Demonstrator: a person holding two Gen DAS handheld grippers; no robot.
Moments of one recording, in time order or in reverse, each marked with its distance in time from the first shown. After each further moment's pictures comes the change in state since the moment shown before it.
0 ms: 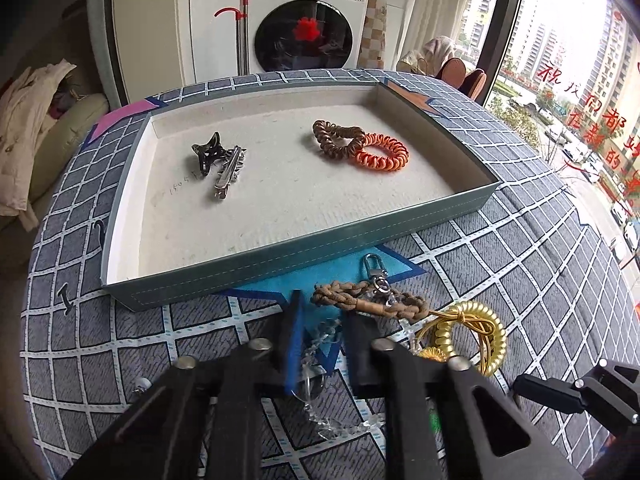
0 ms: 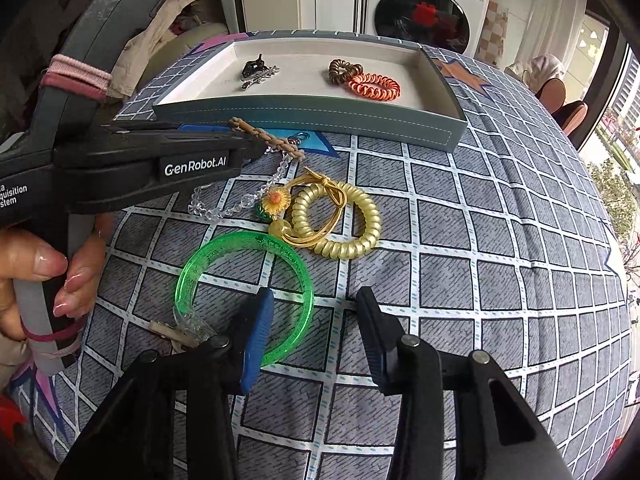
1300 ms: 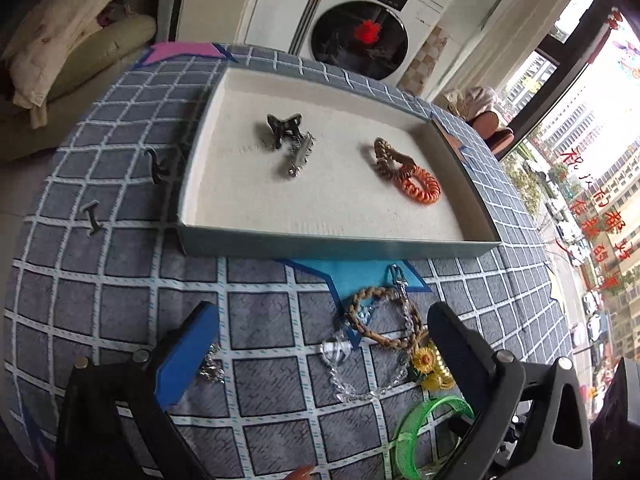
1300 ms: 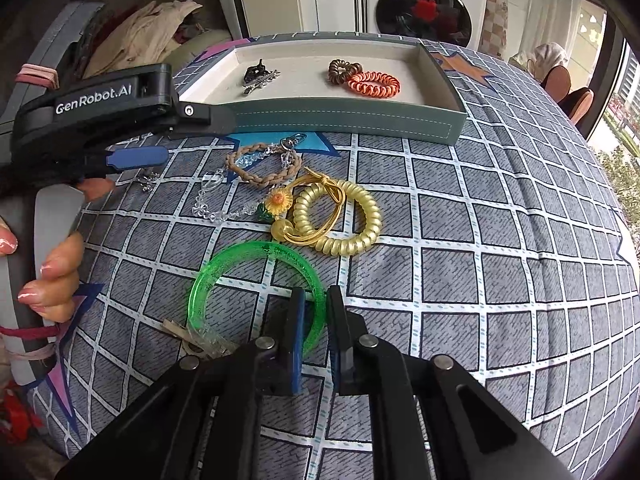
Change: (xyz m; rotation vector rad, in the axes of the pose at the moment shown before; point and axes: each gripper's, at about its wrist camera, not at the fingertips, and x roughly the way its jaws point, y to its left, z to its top) left arm -0.026 0.050 -0.009 -0.312 0.001 -0.063; right arm 0.000 -0.008 -0.002 0.040 -0.008 0.065
